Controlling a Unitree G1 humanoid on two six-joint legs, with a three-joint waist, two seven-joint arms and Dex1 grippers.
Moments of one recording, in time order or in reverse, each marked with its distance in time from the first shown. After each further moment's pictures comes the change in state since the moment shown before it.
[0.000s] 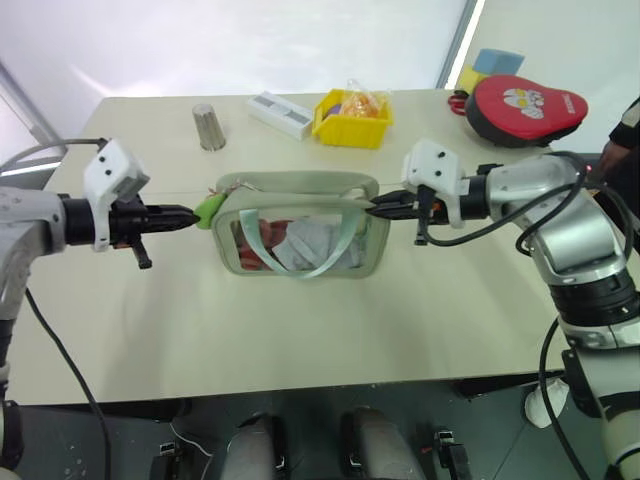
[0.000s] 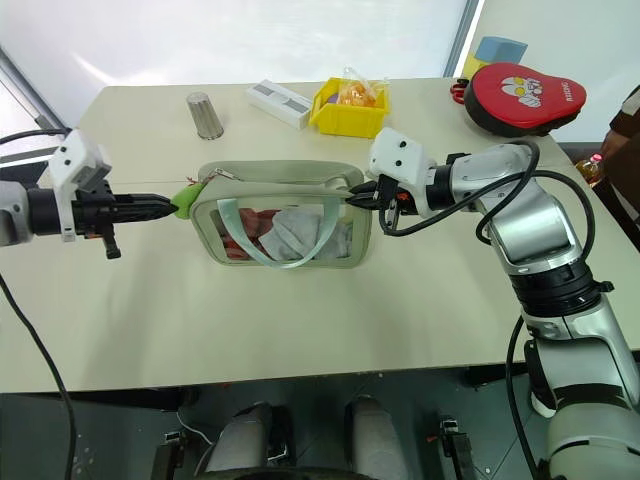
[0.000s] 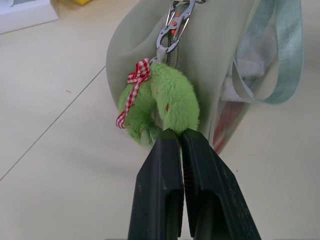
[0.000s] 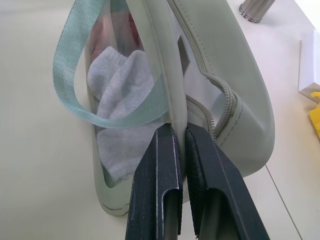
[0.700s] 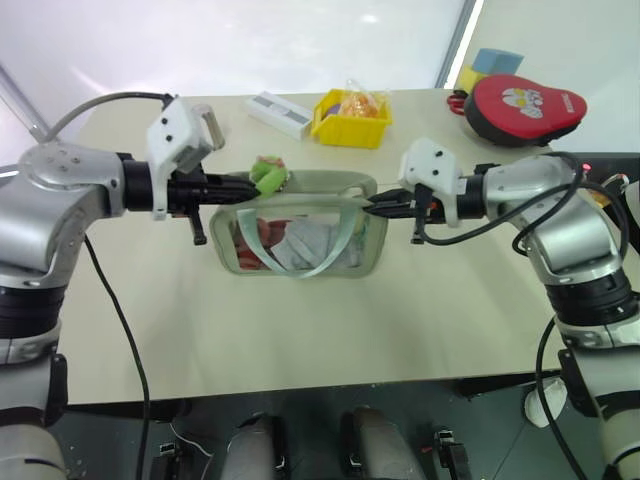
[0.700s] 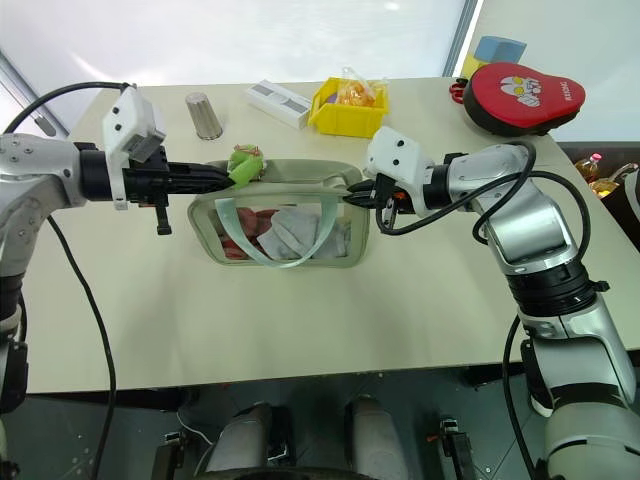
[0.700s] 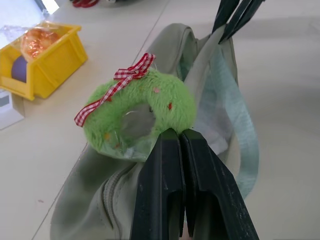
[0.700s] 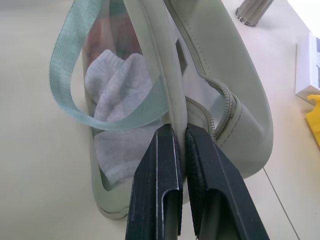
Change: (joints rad) left arm -0.263 -0.132 -0.156 -0.094 0.015 0.029 0.029; right arm -0.002 0.014 0.000 0.004 -0.003 -0.003 -0.019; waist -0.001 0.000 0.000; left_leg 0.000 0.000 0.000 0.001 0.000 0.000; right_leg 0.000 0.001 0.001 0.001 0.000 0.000
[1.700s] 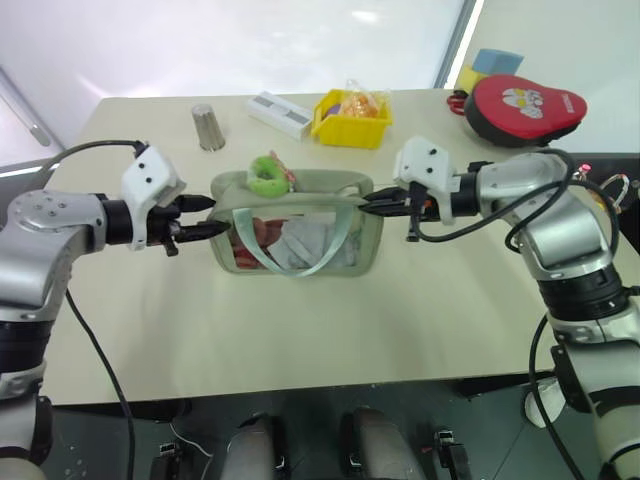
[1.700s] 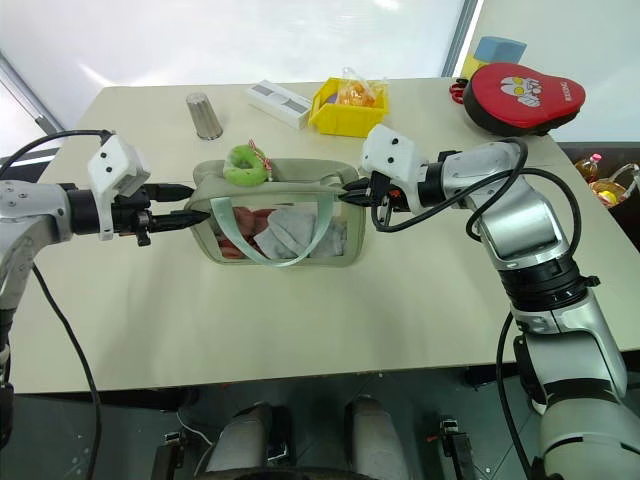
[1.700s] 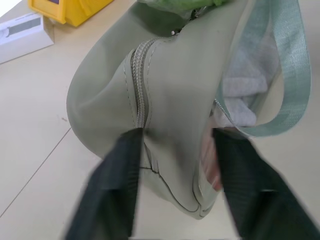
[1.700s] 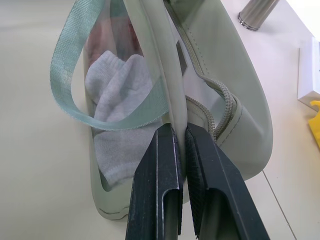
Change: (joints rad) left arm 0.236 0.031 0.086 0.040 0.069 -0.091 0.041; right arm -0.024 0.030 0.010 0.036 -0.016 -0.013 0.014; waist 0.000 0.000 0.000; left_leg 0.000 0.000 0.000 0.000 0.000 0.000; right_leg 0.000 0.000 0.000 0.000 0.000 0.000
